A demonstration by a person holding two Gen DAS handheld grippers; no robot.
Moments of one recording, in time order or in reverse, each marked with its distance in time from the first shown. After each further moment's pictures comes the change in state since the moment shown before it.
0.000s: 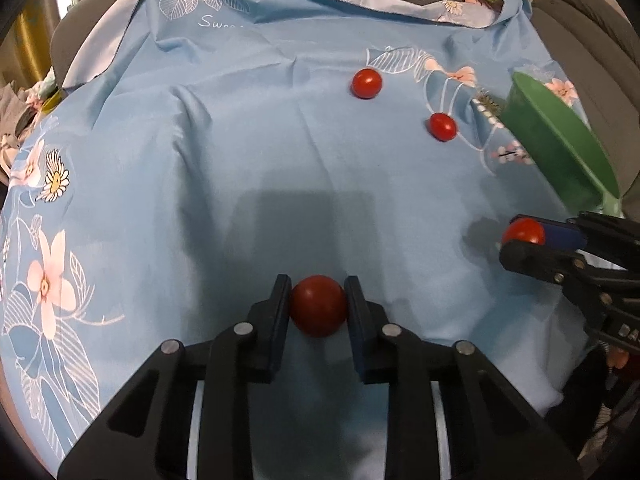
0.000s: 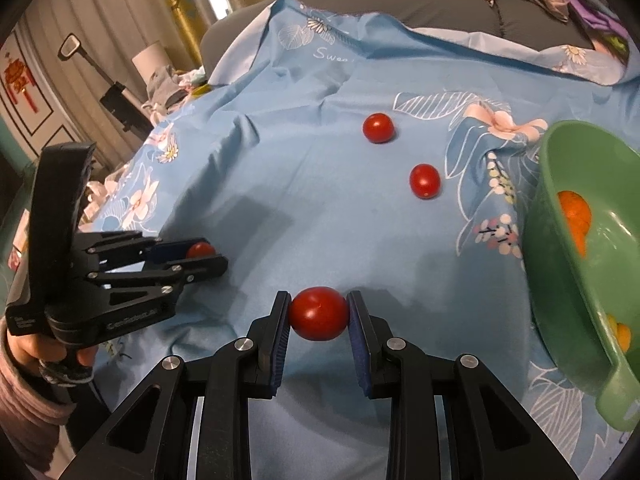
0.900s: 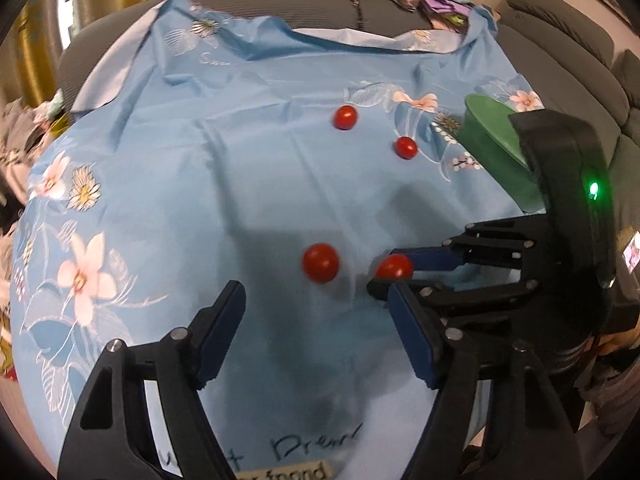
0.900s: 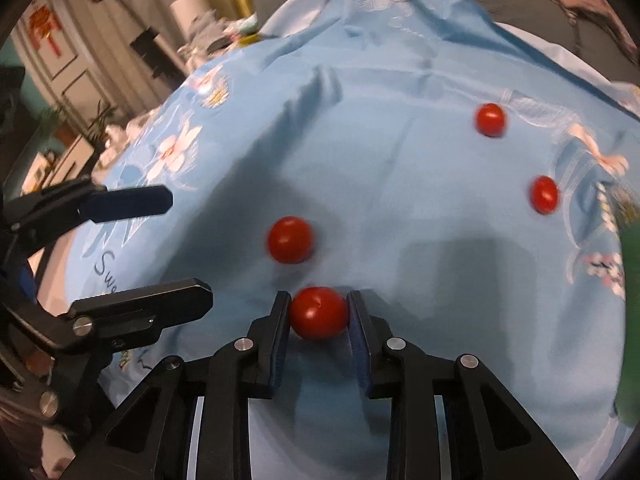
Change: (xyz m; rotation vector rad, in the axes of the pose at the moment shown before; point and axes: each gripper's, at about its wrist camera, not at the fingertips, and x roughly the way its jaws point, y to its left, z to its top) left arm -0.052 0.005 -0.017 0.066 -0.104 -0.061; right arm 0.045 0.061 0.005 -0.134 0.110 0.037
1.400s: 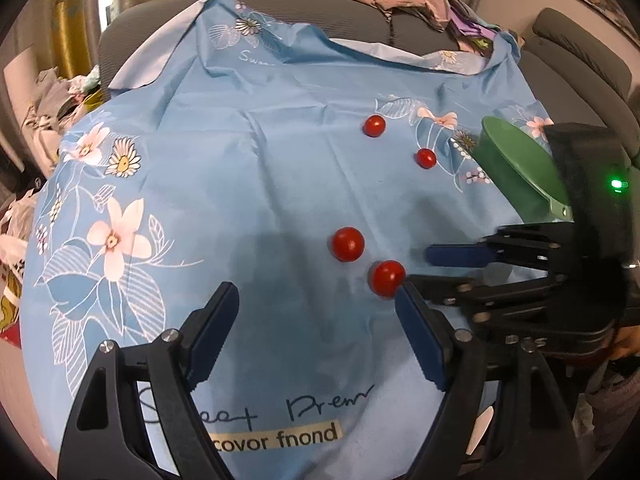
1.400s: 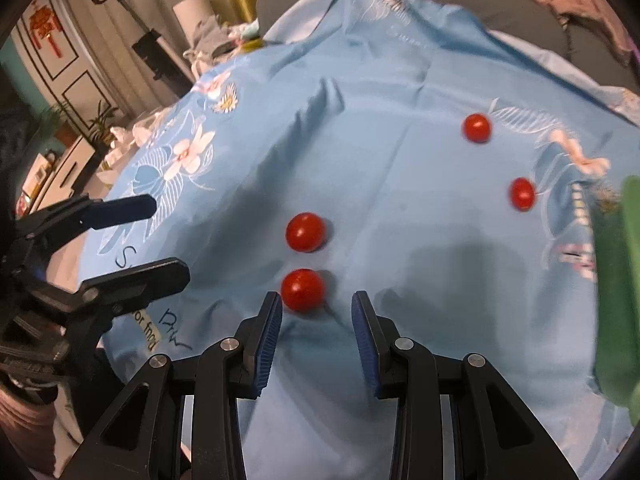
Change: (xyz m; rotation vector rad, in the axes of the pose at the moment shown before) left arm -0.032 0.017 -0.021 -0.105 -0.029 0.047; right arm -0.017 0.021 0.000 -0.014 0.018 0.000
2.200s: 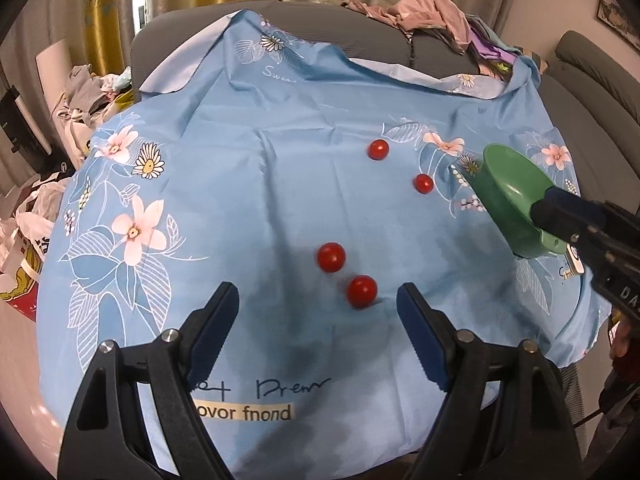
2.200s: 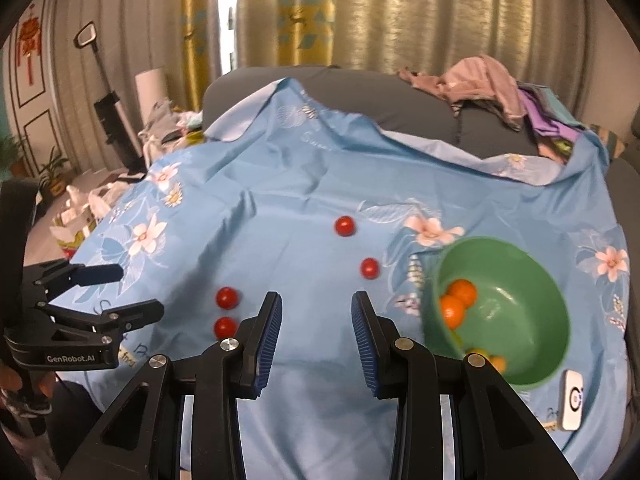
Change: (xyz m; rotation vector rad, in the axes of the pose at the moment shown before) left arm -0.030 -0.031 0.004 -0.107 -0.046 0.093; right arm -0.128 -0.012 -0.014 0.010 -0.308 -0.303
